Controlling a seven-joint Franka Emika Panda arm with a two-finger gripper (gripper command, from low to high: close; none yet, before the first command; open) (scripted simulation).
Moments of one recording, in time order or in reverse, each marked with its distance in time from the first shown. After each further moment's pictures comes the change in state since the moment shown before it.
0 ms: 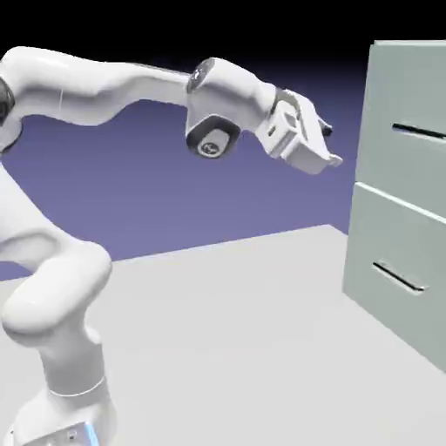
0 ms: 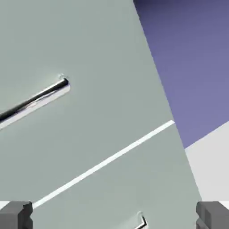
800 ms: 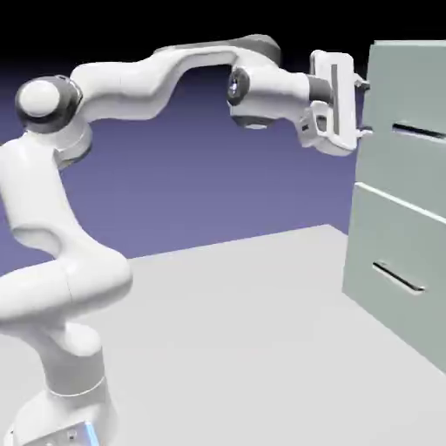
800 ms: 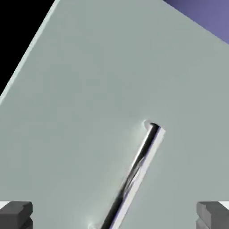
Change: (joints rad) arm -0.768 -0.080 0.640 0.448 1.044 -0.125 -0.087
